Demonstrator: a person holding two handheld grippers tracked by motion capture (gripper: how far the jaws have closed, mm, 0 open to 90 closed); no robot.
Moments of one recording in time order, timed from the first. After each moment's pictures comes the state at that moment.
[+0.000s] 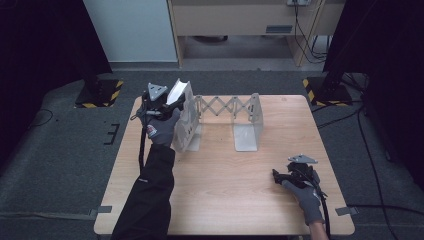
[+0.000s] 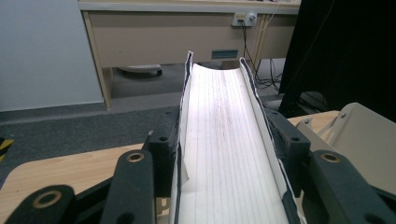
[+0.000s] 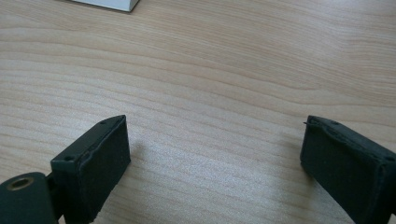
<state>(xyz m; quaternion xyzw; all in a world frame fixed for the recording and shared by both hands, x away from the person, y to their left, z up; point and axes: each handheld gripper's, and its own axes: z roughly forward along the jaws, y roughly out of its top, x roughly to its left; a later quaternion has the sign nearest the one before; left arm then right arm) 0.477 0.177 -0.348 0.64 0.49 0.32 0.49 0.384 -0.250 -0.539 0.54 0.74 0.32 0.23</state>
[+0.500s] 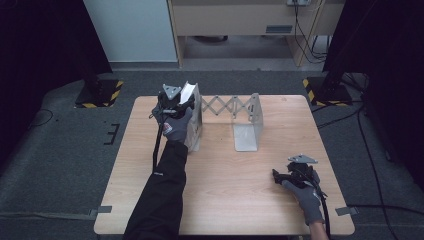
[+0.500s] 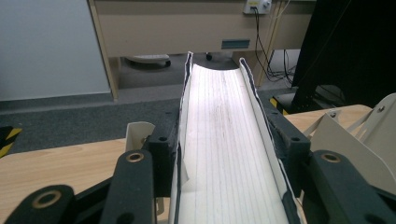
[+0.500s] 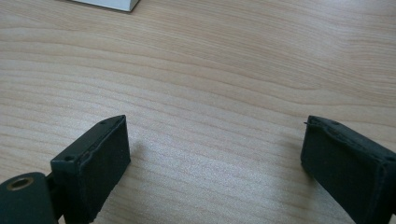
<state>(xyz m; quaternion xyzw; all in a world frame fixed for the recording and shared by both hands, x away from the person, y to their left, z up) 0.505 0.153 -0.379 0.64 0.51 0.33 0.47 0.384 -0.250 -0.539 0.54 0.74 0.32 0.23</state>
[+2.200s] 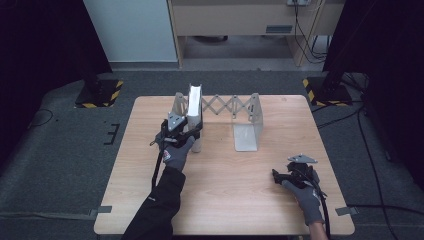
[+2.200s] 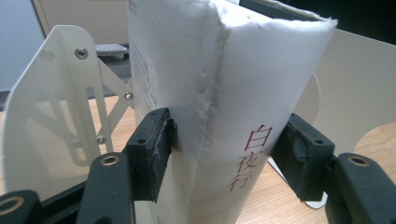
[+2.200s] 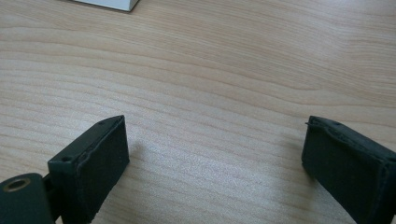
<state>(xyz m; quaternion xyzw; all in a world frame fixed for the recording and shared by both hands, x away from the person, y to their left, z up) 0.454 0.151 -0.439 0.67 0.46 0.27 0.51 0.385 -0.250 -0.539 0.54 0.74 0.32 0.23</state>
